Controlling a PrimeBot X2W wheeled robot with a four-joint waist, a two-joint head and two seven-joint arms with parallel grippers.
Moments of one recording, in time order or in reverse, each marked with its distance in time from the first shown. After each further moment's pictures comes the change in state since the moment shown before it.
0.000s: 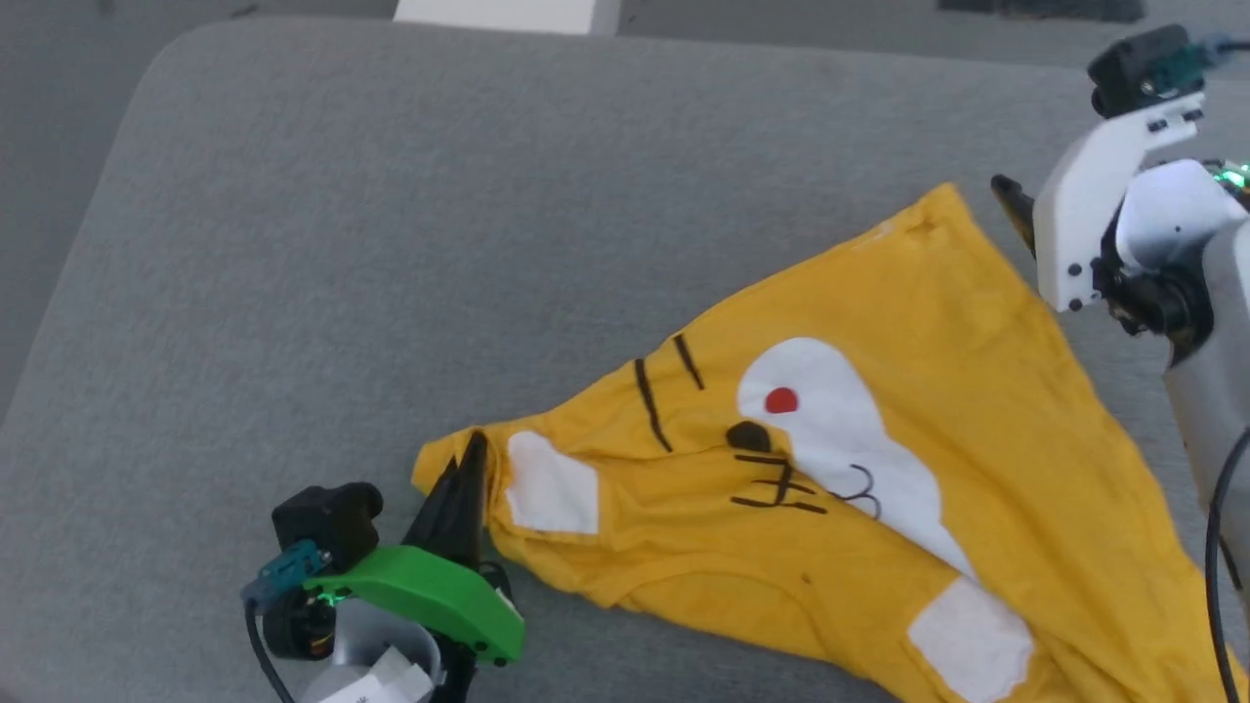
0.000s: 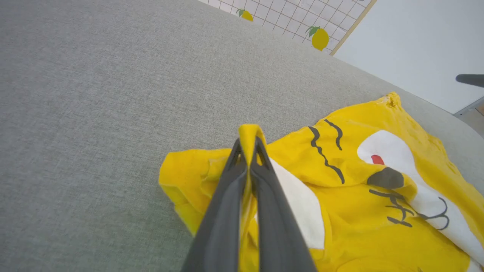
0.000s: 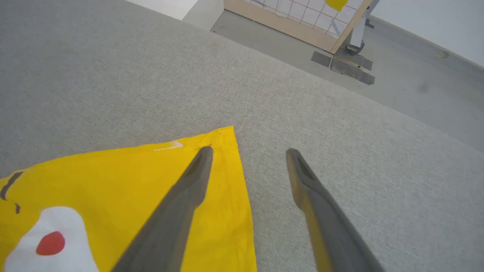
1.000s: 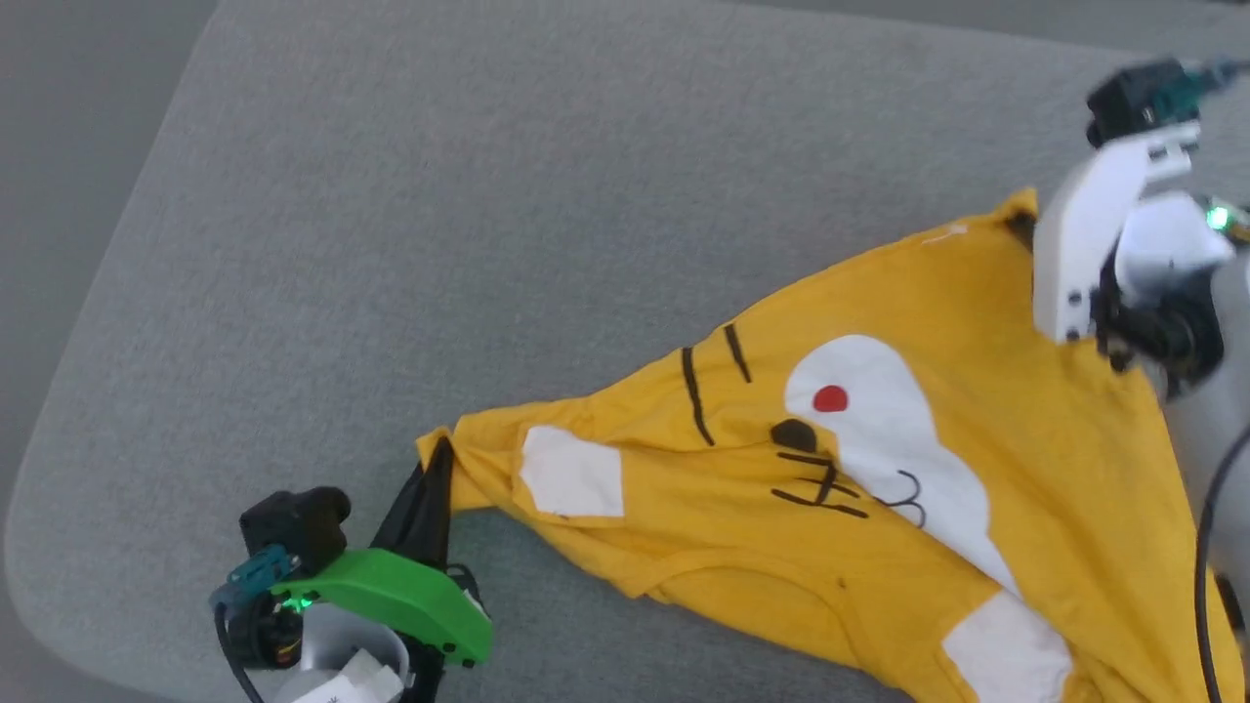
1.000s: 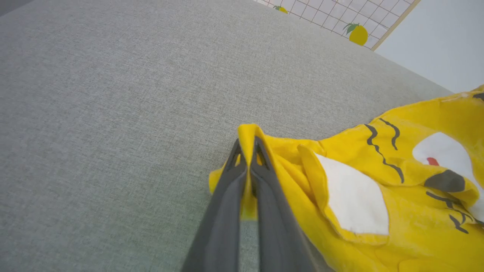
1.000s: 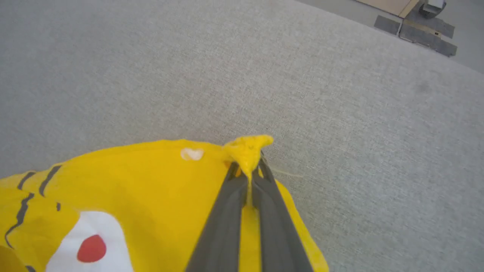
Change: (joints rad) left arm 0.000 0.034 0.017 0.006 -0.007 0.009 -0.008; right arm 0.037 0.006 -0.015 -0.006 0.118 0.000 0.066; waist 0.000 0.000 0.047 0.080
